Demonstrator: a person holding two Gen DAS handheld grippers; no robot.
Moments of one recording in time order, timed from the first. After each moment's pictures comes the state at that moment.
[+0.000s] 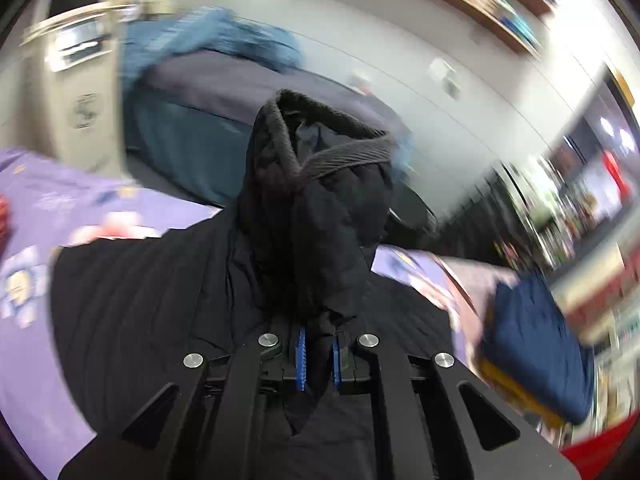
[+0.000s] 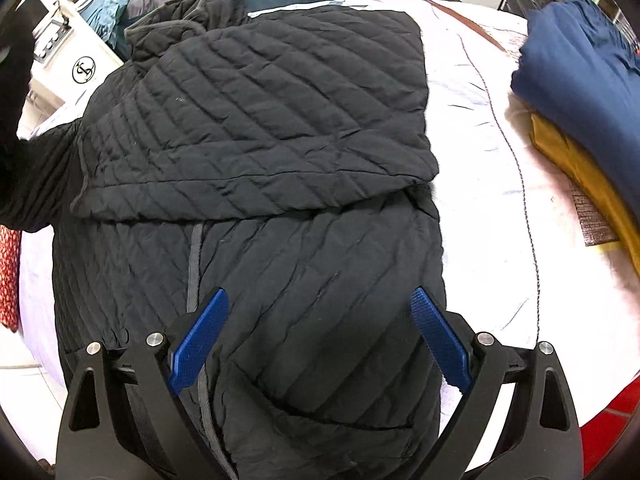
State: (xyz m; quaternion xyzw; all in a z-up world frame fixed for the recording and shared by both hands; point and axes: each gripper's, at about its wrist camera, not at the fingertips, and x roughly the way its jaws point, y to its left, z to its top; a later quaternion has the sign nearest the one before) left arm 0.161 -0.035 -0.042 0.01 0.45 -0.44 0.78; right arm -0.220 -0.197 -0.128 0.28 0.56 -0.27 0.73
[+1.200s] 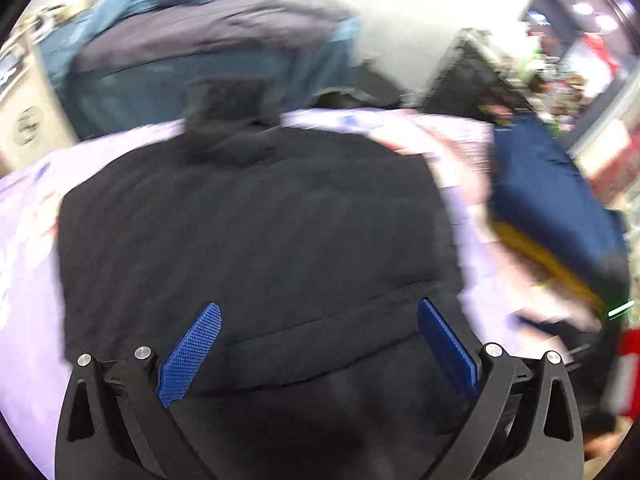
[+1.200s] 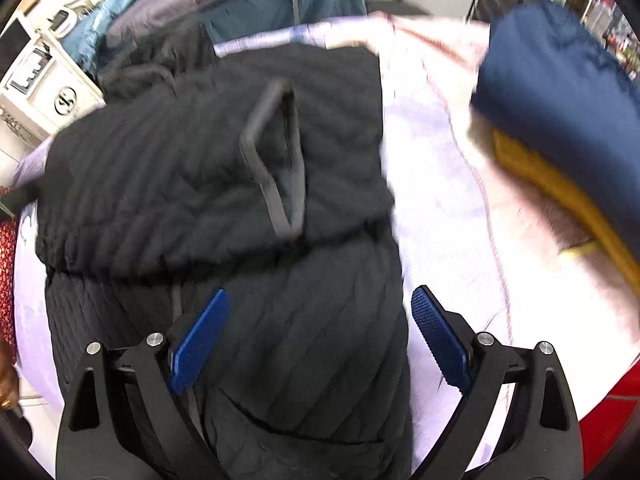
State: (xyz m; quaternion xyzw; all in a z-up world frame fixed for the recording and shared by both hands) left arm 0.065 -0.066 -0.138 0.18 0.50 -0.44 0.72; right arm -0.225 -0.210 -0.097 0.27 0.52 -0.32 0.74
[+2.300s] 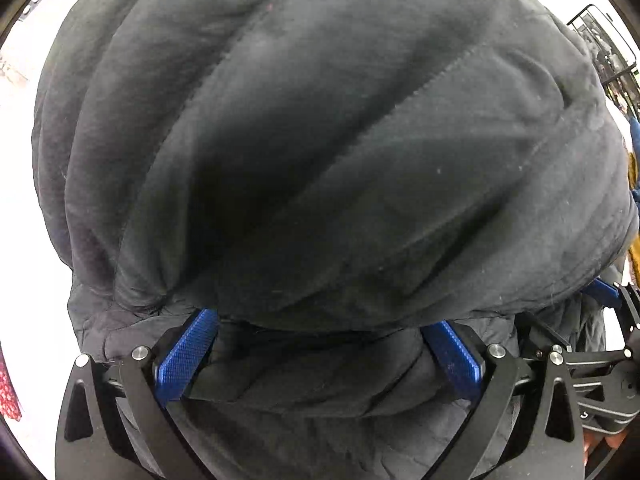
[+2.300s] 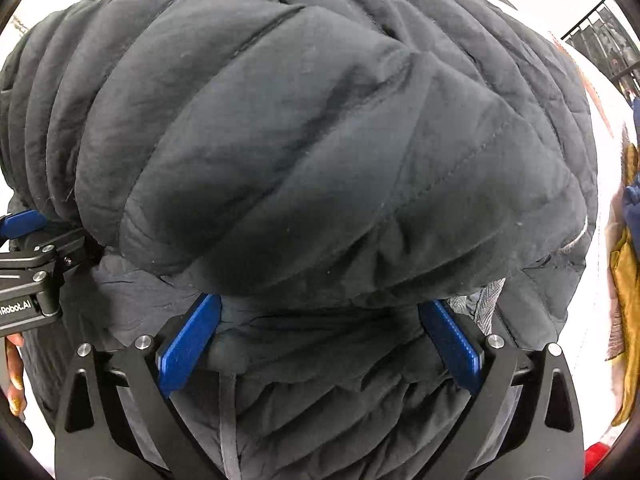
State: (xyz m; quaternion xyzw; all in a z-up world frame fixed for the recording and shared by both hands) left arm 0.157 -0.055 -0.248 0.24 0.63 -0.30 0.68; right arm -0.064 -0.213 -0.196 0.21 0.64 -0.23 0.70
